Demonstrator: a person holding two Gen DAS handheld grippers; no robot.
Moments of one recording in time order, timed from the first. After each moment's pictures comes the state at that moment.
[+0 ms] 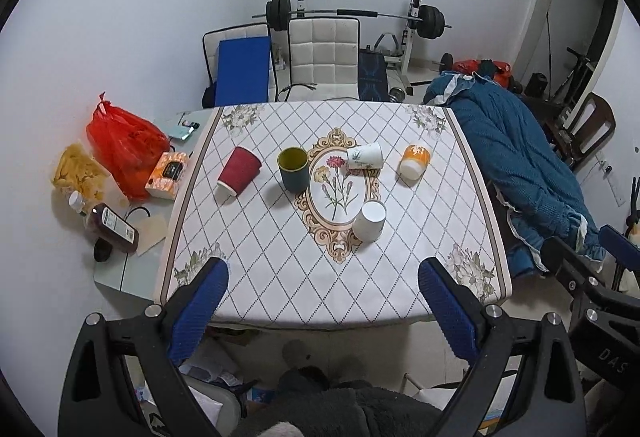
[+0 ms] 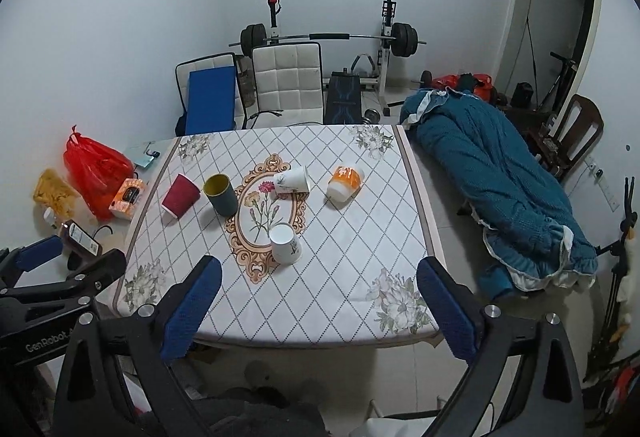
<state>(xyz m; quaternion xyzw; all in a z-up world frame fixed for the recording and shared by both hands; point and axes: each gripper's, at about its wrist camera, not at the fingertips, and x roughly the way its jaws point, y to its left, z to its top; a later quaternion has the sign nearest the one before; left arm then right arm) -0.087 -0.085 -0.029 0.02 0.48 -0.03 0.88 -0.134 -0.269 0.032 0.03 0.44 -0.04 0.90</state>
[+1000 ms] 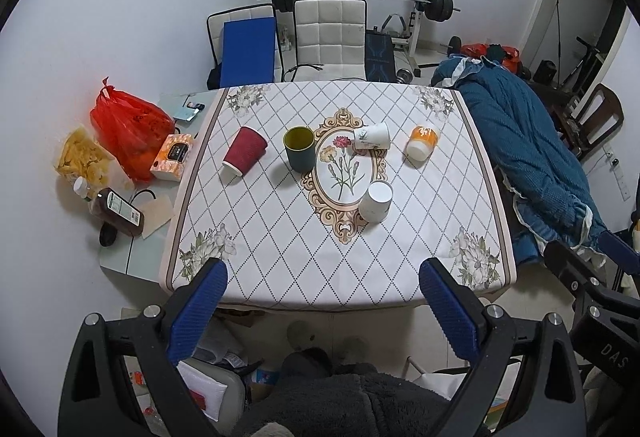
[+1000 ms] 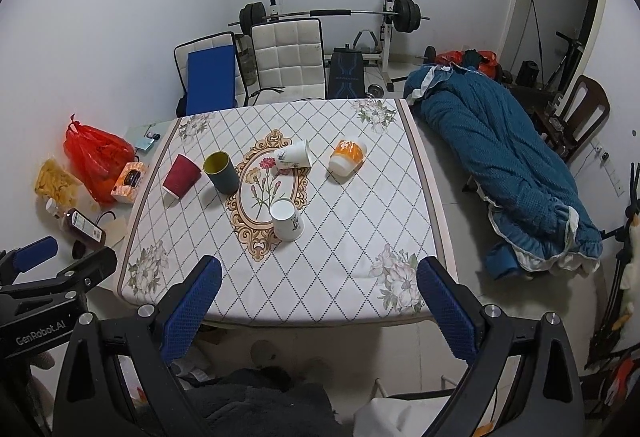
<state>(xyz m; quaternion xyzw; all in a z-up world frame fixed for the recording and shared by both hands) -0.091 -0.089 -0.031 0.03 0.51 -0.02 0.86 -0.126 -0.281 0.008 0.05 0.47 -0.03 0.88</state>
